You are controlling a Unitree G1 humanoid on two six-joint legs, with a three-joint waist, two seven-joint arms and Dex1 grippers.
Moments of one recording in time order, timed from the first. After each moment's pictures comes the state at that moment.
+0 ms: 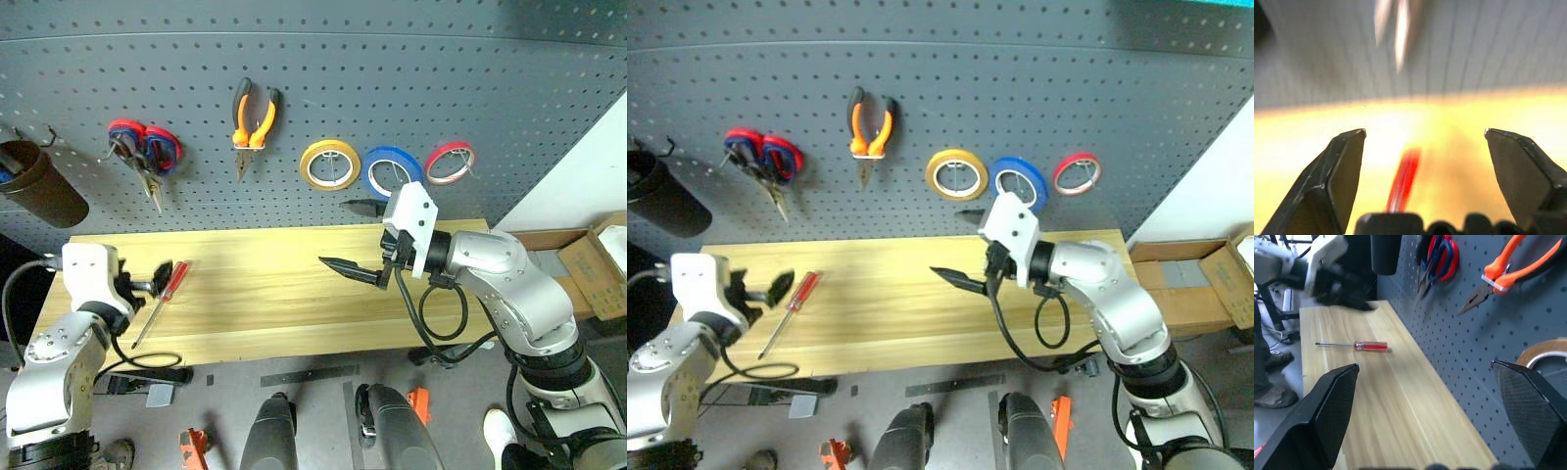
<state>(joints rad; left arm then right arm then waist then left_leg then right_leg) -0.03 0.65 0.42 -0.11 -0.35 0.64 -0.30 -0.57 -0.48 0.23 -0.46 0.33 0.66 0.73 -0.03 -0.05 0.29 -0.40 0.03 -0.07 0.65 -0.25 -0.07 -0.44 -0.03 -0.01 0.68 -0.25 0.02</state>
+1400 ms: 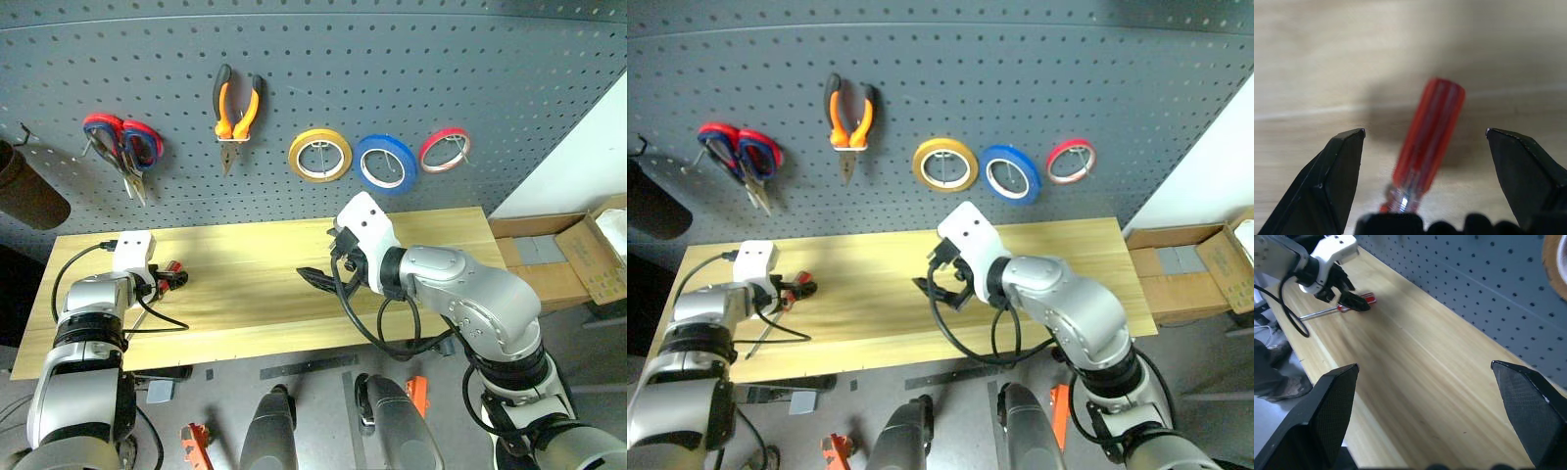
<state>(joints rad) -0.68 0.72 0.12 0.89 -0.12 0.61 -0.48 -0.67 -0.25 0.29 -0.57 0.40 1.25 0.37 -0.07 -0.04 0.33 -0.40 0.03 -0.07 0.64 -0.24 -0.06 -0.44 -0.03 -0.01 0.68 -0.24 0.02</state>
